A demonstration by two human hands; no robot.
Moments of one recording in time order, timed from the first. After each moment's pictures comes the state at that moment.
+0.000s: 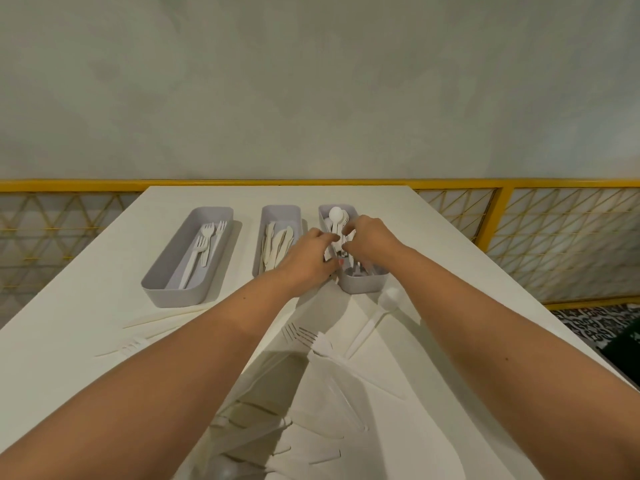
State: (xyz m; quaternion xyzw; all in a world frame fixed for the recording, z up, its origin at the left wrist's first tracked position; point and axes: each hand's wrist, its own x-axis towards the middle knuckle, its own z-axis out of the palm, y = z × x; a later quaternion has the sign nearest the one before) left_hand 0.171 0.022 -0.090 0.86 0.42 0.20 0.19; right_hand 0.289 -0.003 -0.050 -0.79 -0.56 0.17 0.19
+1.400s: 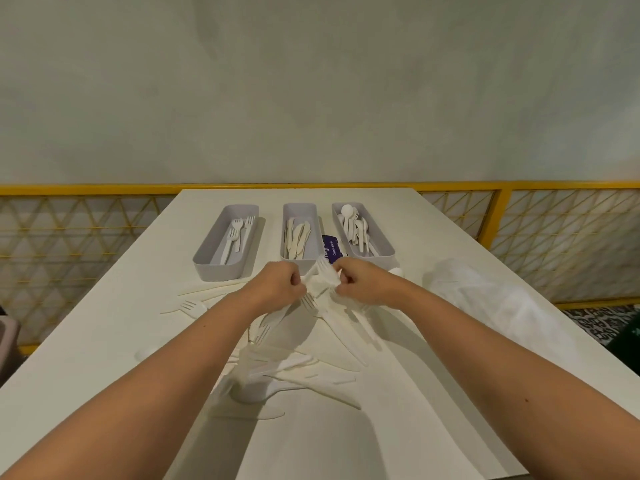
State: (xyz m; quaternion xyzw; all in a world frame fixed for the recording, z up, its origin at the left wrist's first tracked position) left_hand 0.070 -0.048 -0.095 0.82 0.50 0.14 0.24; right_hand 0.240 -0.106 -0.079 -0.66 -0.68 0.27 0.18
